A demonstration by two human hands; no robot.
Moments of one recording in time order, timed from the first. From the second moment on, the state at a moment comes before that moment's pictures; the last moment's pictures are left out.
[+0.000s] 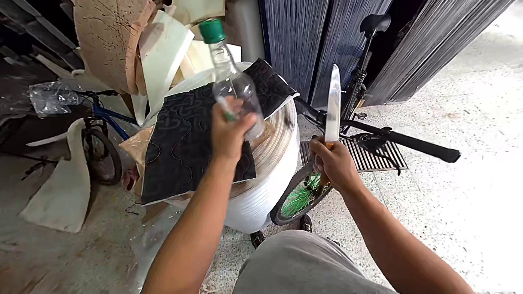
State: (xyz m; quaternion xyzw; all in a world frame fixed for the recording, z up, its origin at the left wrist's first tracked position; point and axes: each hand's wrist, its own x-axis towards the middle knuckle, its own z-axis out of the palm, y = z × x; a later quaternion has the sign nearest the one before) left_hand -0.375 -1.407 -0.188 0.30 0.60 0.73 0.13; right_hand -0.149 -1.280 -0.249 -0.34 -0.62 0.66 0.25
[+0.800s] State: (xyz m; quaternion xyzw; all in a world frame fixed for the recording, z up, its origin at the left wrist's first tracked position) left_hand -0.338 -1.330 -0.238 0.25 0.82 0.51 0.09; right_hand -0.097 -1.268 -0.278 -0.28 -0.61 0.69 0.26
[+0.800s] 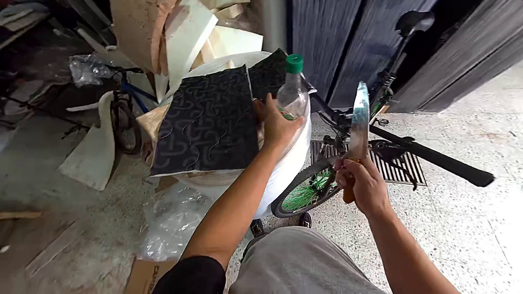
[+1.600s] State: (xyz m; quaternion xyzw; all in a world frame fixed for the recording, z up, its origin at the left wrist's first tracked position) left_hand -0.308 -1.530 -0.254 0.00 0.56 0.82 0.13; right_hand -0.223 -1.349 -0.246 -0.08 -0.80 0.59 0.05
